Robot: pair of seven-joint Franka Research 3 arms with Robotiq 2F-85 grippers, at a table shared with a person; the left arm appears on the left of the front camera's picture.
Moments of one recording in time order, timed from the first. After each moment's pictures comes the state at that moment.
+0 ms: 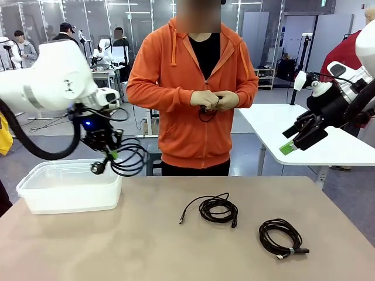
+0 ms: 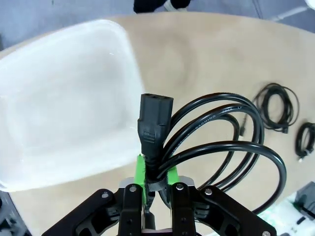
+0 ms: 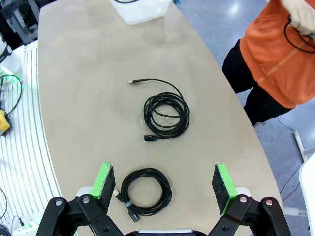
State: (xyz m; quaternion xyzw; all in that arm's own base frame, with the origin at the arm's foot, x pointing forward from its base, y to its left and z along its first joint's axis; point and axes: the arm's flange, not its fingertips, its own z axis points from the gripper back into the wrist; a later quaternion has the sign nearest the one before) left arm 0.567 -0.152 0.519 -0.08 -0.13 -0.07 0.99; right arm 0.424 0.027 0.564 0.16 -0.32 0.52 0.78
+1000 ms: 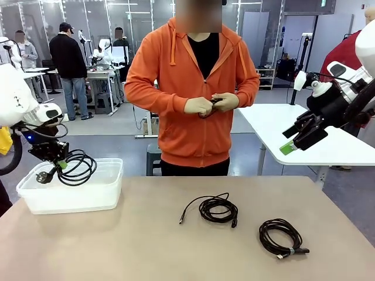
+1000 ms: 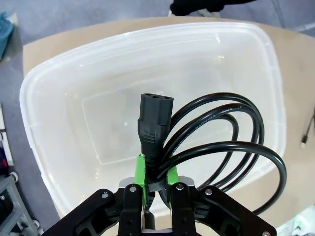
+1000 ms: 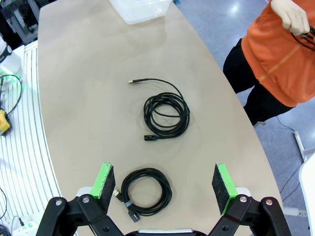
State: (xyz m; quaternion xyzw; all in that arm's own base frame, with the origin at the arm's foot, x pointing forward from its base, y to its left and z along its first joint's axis) left arm 0.600 0.017 0.453 -0.07 -0.13 -0.05 0.99; right arm 0.424 0.027 0.563 0.16 -0.32 0.52 0.78
